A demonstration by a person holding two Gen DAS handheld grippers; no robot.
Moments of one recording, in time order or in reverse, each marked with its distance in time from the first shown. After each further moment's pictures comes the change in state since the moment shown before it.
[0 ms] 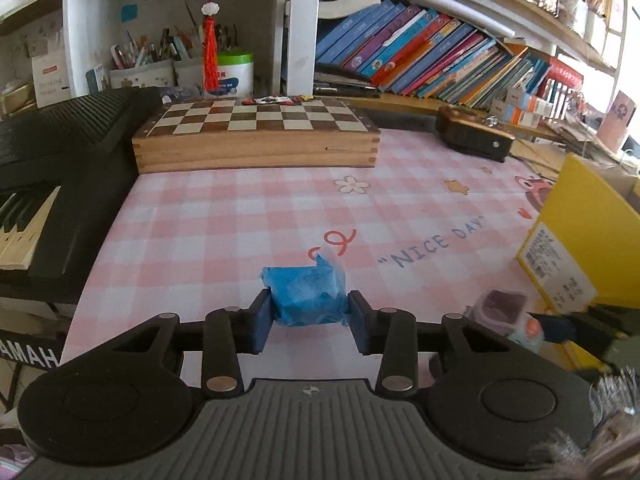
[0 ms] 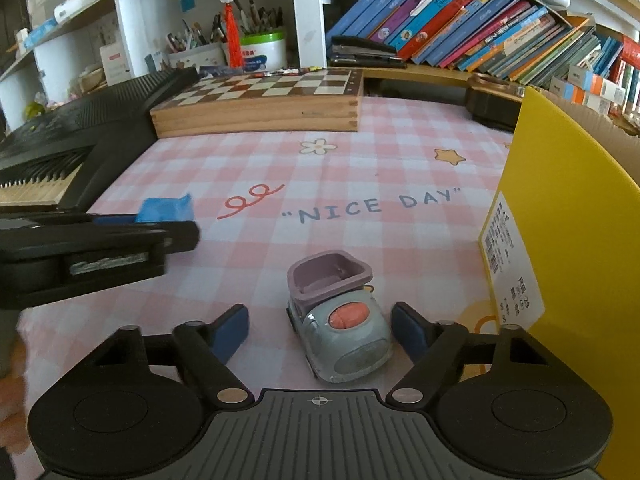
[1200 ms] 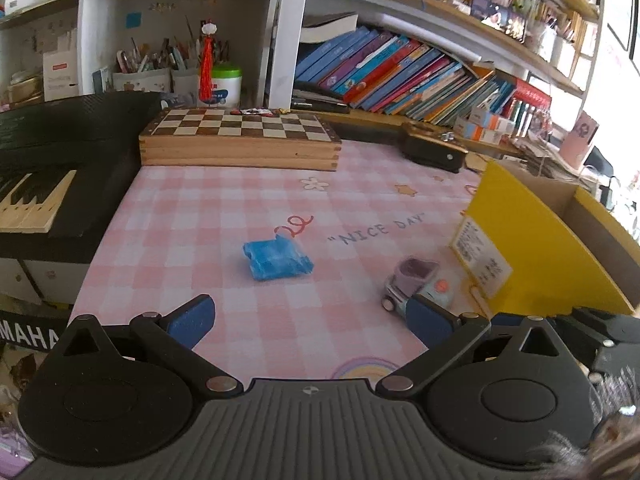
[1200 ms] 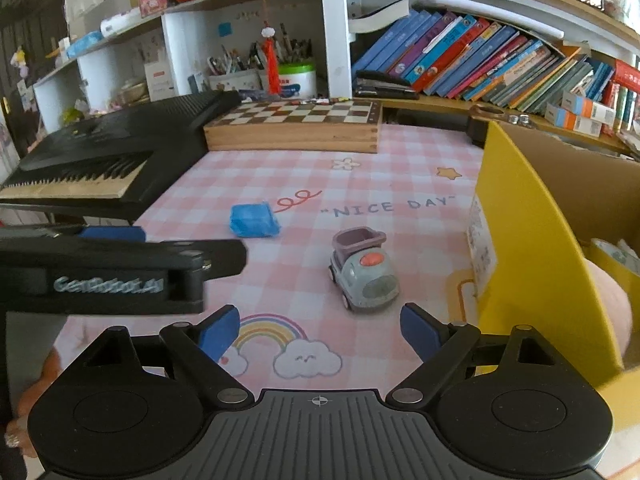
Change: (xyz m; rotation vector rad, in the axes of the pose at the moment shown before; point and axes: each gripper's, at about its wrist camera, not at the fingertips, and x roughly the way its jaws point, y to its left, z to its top) left arm -0.066 -0.011 -0.024 -0.043 -0.032 -0.064; right arm -0.074 0.012 -0.029 -0.036 -0.057 0.053
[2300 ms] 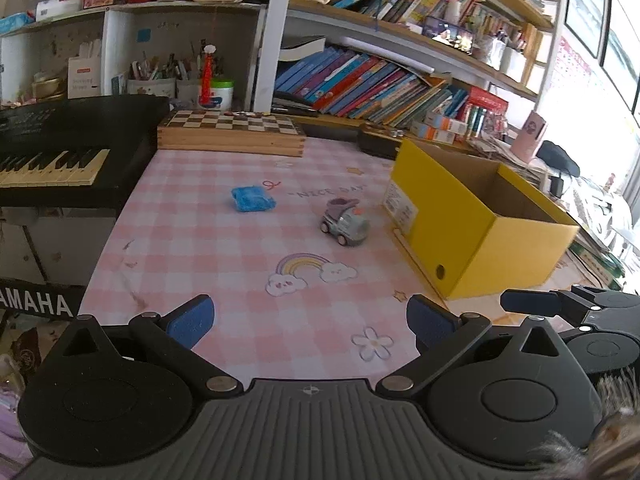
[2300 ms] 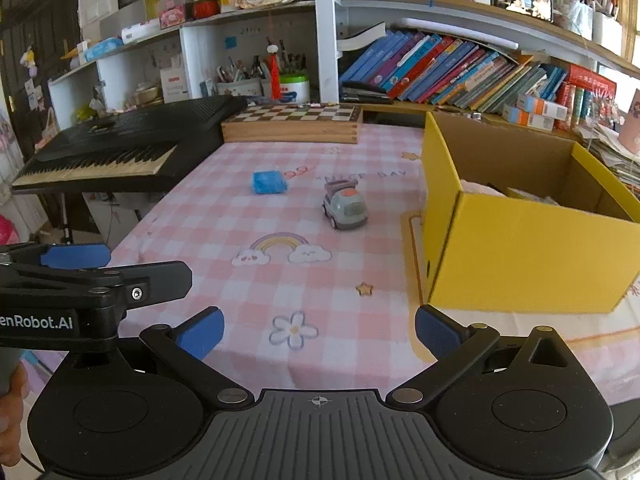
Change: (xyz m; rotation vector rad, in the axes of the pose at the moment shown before) left arm -0.141 -0.025 -0.082 -0.012 -0.046 -0.043; right arm -0.118 0.012 -0.066 0.015 -0.038 -0.032
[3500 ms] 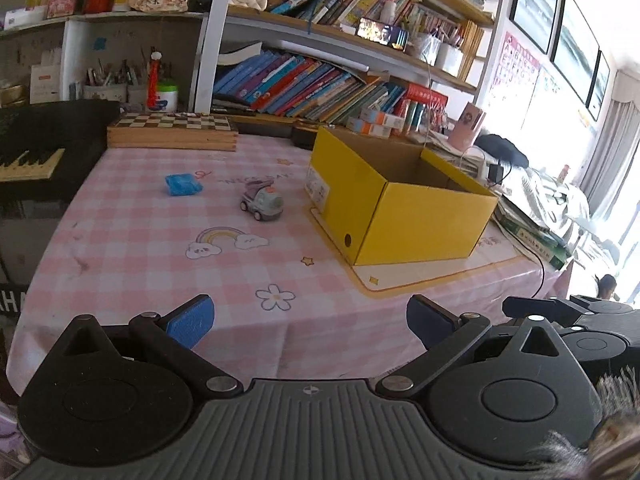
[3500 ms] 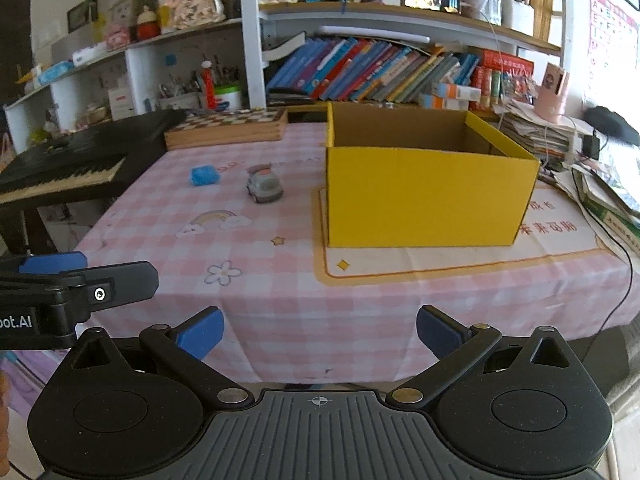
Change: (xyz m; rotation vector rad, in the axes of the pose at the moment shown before) left arm -0.054 -0.054 -0.043 0.040 -0.029 -0.134; right arm -0.081 -0.030 -0.057 0.096 -0.037 -0.157
